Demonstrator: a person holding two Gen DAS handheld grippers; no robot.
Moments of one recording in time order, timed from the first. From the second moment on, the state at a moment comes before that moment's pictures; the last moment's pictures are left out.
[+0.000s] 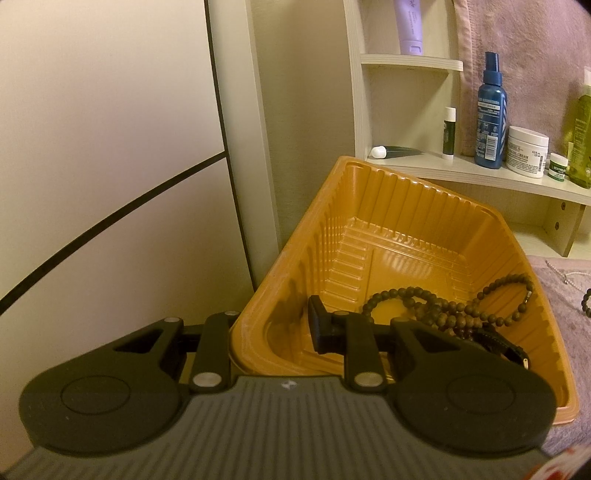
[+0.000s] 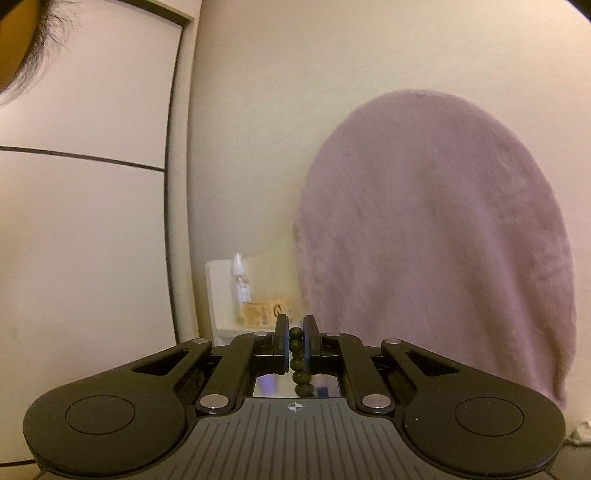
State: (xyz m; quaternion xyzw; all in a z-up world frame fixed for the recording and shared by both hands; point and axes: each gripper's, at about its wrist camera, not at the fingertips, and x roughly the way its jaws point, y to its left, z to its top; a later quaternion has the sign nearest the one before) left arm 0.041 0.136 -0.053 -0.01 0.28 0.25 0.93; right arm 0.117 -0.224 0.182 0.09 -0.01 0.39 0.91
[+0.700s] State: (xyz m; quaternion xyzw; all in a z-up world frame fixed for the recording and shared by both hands) left arm 0.042 0.136 -0.053 -0.01 0.28 0.26 0.93; right arm 0.192 -0.185 -0.058 0.04 0.41 0.32 0.85
